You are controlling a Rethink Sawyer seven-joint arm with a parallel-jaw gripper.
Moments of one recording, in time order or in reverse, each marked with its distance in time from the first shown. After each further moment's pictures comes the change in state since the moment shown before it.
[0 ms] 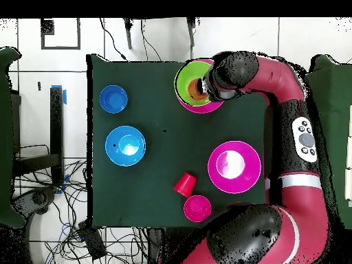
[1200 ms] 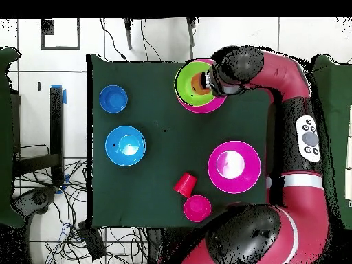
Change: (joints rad) arm 0.005 -0.009 0.000 -0.039 0.000 0.000 0.000
